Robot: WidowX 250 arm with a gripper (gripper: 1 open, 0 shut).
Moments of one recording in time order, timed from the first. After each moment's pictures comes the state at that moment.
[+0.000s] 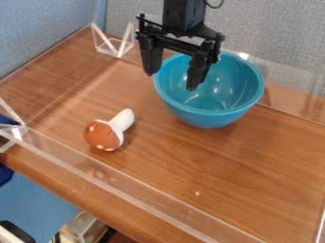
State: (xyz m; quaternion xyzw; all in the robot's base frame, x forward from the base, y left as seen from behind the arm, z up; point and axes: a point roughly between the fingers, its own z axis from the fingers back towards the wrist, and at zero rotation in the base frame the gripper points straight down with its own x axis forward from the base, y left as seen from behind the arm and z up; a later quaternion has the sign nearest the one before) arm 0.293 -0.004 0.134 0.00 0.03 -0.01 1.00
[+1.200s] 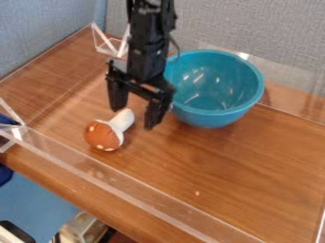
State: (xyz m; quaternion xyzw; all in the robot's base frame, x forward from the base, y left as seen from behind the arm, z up) arm 0.278 0.049 0.059 0.04 0.07 -0.03 1.00
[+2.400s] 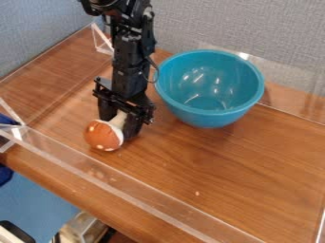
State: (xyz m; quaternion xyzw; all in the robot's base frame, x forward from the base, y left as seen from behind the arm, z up) arm 0.282 0.080 0.024 0.04 0.07 -0.03 1.00
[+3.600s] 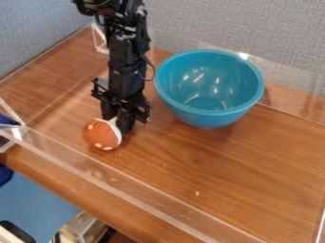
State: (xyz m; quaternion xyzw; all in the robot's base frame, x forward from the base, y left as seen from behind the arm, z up) arm 0.283 0.082 0.024 0.03 0.06 -0.05 1.00
